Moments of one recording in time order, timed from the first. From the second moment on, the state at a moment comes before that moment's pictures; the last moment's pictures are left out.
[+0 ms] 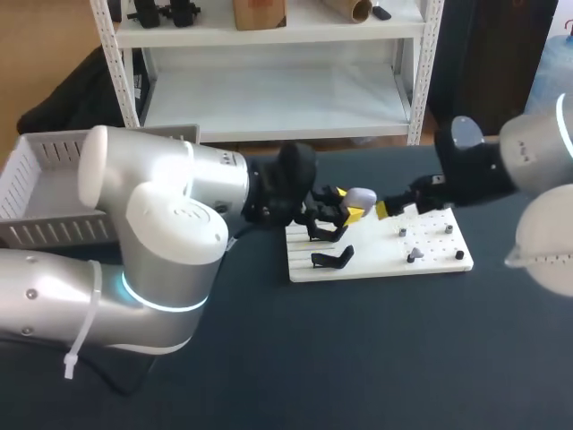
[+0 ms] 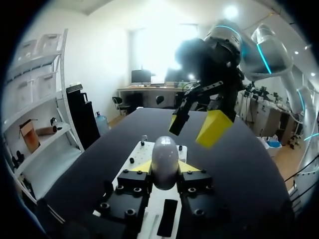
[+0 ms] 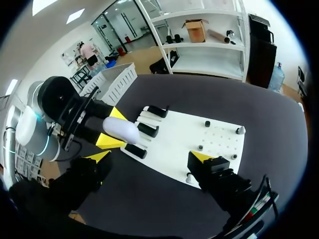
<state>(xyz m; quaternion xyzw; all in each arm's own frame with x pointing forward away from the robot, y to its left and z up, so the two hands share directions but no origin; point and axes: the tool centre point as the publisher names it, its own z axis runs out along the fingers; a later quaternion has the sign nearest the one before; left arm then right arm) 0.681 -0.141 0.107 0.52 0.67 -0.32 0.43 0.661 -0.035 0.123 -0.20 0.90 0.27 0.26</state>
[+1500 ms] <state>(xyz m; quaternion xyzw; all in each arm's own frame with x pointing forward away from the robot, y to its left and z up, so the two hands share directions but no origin) 0.656 -0.116 0.144 0.53 0.53 -0.44 0.49 0.704 -0.135 0.112 -0.27 0.92 0.11 0.24</state>
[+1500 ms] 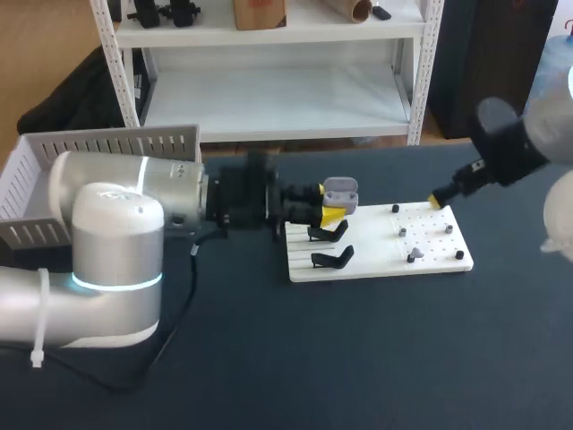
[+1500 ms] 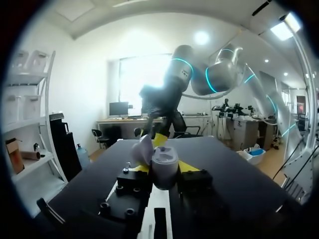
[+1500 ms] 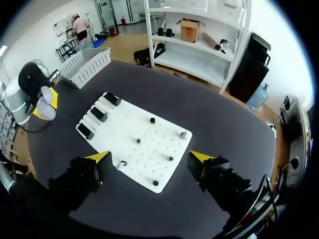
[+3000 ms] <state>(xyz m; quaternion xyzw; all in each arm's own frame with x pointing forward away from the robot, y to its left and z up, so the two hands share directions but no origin) 0.668 -0.123 0.179 0.52 0.54 -0.43 0.50 0.758 -0.152 0.043 -0.27 0.95 -0.05 0.13</state>
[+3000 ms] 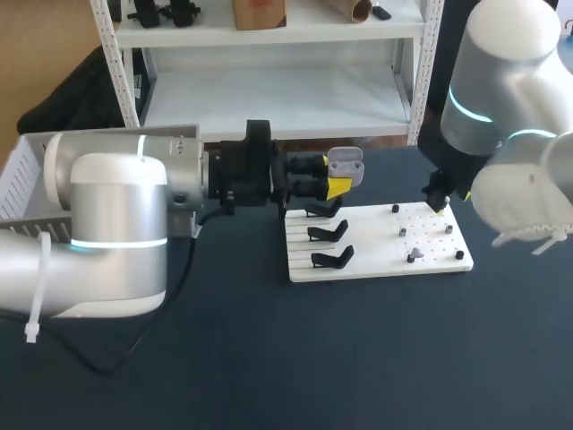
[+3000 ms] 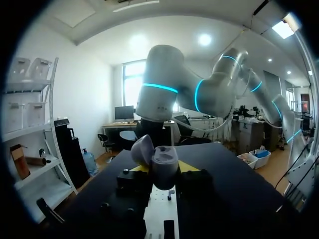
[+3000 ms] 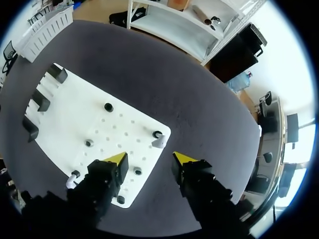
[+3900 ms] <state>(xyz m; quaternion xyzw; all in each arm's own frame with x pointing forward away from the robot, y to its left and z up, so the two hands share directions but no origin) 0.668 -0.122 0.180 0.52 0.54 -0.43 0.50 0.777 -0.155 0.024 -0.27 0.96 -0.04 0.10</state>
